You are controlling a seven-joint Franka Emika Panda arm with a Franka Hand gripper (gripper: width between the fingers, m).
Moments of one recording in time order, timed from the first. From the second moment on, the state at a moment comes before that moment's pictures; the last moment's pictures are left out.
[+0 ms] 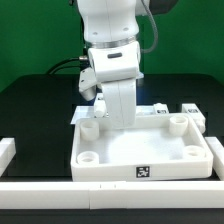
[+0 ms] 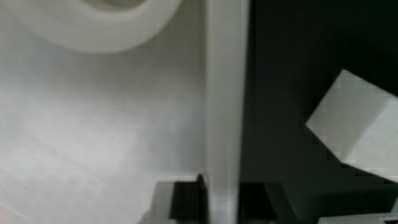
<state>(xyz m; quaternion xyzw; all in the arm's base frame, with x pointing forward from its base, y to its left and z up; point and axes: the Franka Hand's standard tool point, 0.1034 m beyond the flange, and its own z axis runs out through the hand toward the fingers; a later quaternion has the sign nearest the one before) 0.497 -0.008 0.046 -0.70 -0.71 0.00 0.09</state>
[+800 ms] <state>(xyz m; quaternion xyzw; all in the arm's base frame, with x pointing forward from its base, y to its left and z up) 0.510 0.017 0.019 -0.70 -0.70 -0.02 0.11</state>
